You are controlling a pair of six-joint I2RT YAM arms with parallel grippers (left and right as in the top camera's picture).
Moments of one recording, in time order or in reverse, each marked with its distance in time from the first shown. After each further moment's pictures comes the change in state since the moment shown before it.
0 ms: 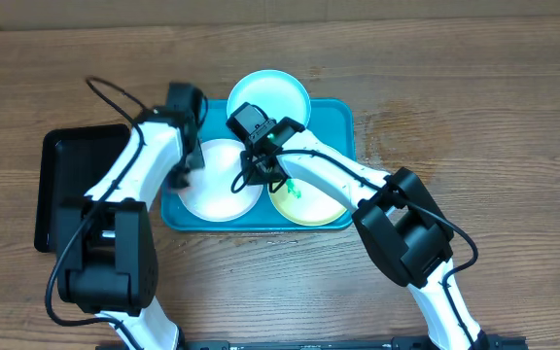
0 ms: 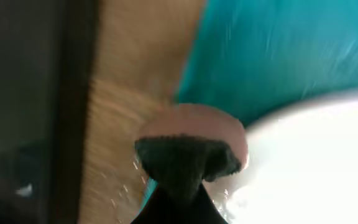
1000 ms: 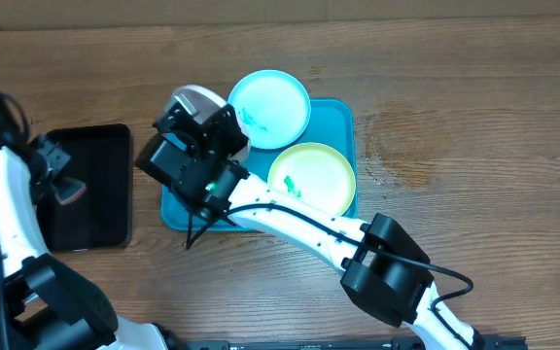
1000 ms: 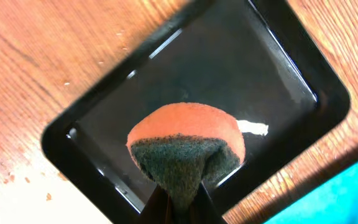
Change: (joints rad) left arm 0.664 -0.185 0.161 -0.172 0.298 -0.049; right arm 0.295 -0.031 0.199 0.253 1.156 -0.724
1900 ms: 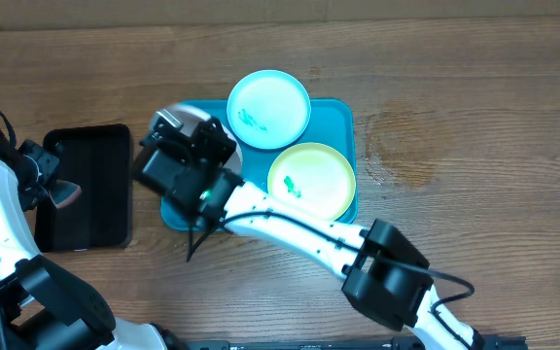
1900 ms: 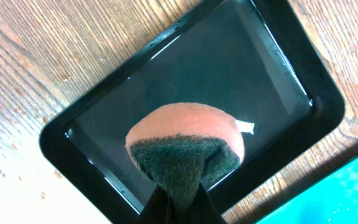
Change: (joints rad) left arm 0.048 0.000 0.000 0.000 0.058 0.000; right arm 0.020 -0.008 0.008 -0.078 -0.193 -0.070
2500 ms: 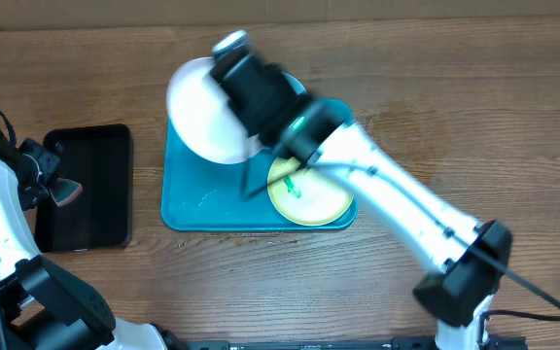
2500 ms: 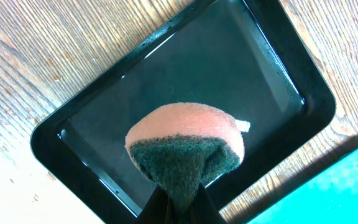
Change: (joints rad) left arm 0.000 0.000 0.000 0.007 0.022 0.000; right arm -0.242 -0.248 0.068 -0.239 -0.475 0.234
